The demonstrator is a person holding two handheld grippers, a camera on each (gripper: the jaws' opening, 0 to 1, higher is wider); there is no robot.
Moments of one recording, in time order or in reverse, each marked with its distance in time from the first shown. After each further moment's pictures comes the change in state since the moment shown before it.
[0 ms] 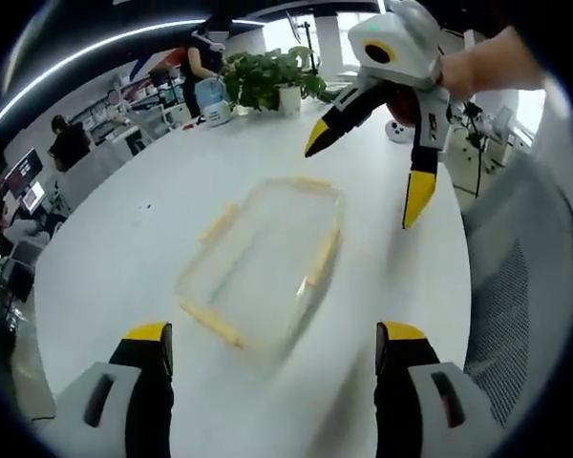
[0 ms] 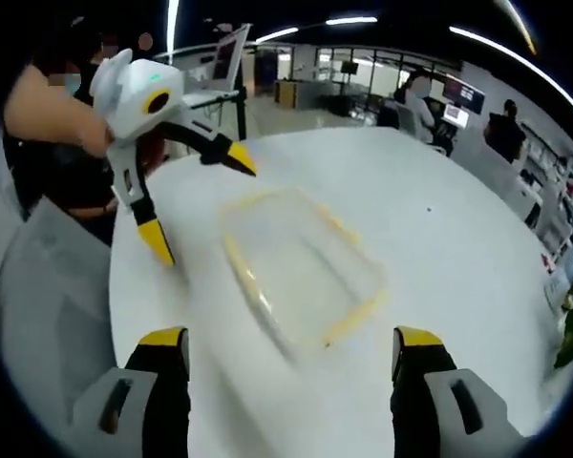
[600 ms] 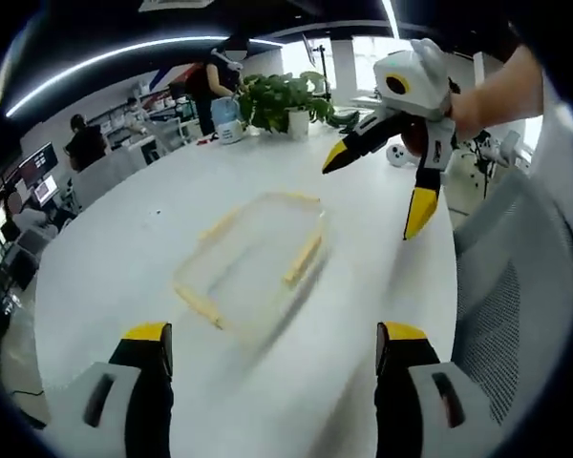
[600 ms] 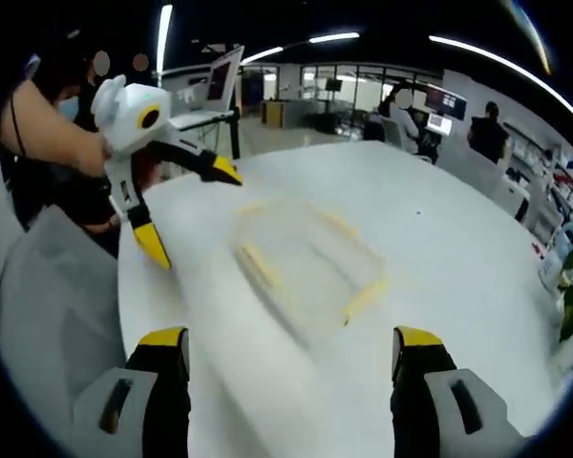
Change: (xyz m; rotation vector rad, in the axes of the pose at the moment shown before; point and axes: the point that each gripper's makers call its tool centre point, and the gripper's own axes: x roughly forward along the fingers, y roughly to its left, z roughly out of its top) left arm -0.018 -0.021 -0.004 -0.074 -0.101 0.028; right arm -0.018 0.018 -0.012 0.046 -0.088 -0.034
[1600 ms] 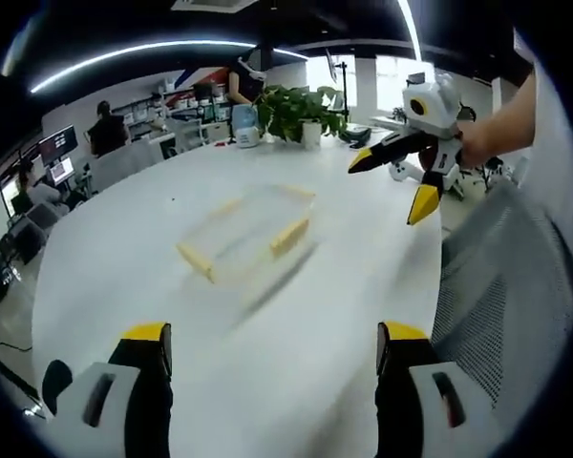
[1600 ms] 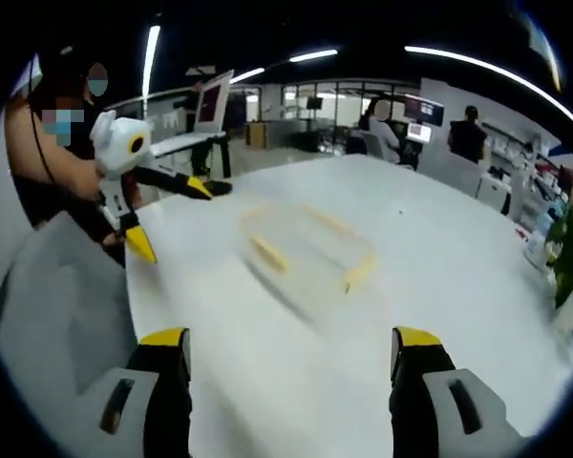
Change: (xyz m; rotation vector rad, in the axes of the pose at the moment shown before) left arm -0.034 -0.018 -0.027 -0.106 -0.051 0.044; right arm -0.032 0.015 -0.020 0.054 -0.088 -0.063
